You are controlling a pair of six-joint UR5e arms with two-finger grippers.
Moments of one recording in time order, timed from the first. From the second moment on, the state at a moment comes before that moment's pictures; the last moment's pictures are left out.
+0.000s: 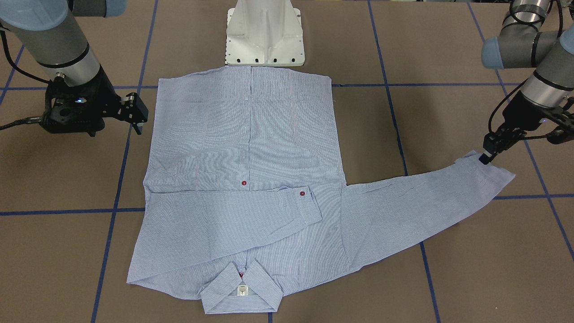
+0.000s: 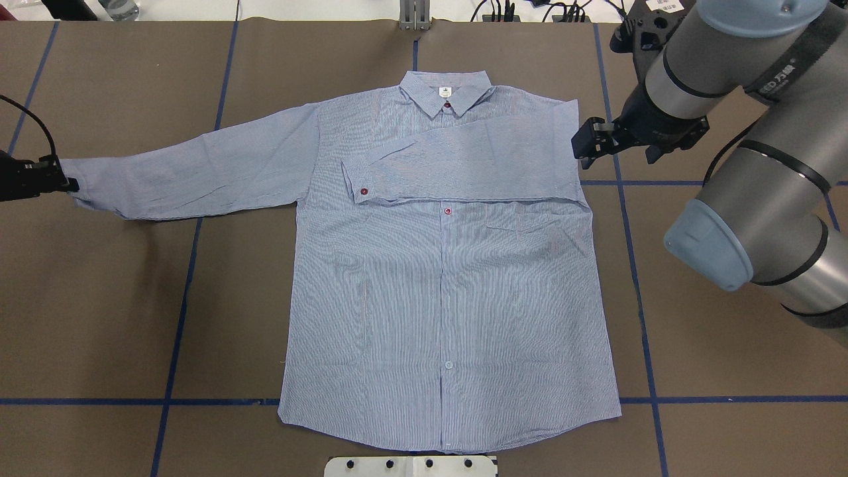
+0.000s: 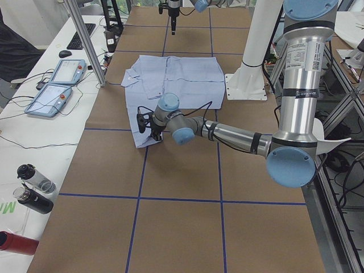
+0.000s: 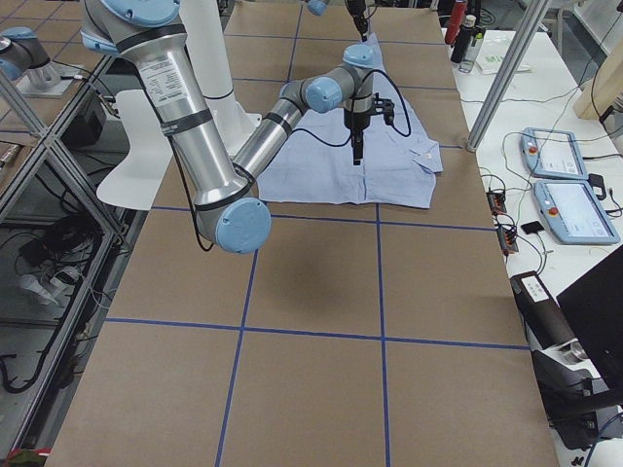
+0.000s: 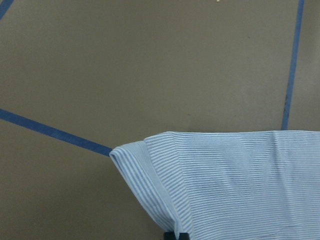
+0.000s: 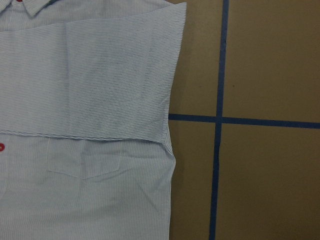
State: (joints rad) left arm -1.07 -1.64 -1.76 -2.21 -2.09 -1.28; right arm 0.89 -1.16 2.02 -1.88 2.06 0.79
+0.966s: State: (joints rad) left arm -0.91 -2.23 -1.73 -1.85 -2.09 -1.71; right arm 1.05 -1.36 2.04 -1.87 2.14 0.49
